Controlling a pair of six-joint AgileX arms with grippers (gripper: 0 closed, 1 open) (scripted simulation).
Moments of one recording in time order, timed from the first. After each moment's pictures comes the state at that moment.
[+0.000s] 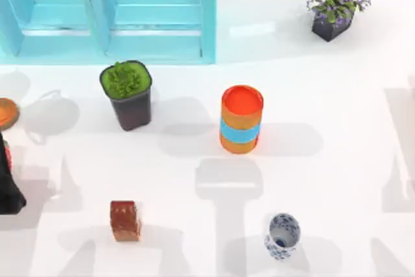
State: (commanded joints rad) left arm 0.00 0.00 0.00 0.00 0.00 0.00; right arm 0.00 0.00 0.00 0.00 0.00 0.00
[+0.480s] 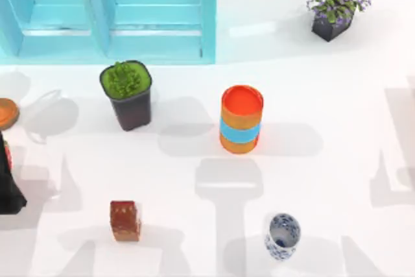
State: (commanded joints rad) left arm 0.00 0.00 0.00 0.00 0.00 0.00; right arm 0.07 0.17 0.17 -0.11 -0.02 0.08
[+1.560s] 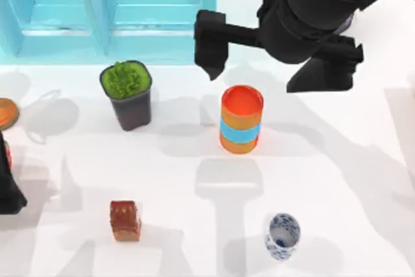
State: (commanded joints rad) left arm 0.00 0.00 0.00 0.00 0.00 0.00; right arm 0.70 1.82 1.80 -1.18 -0.04 0.72
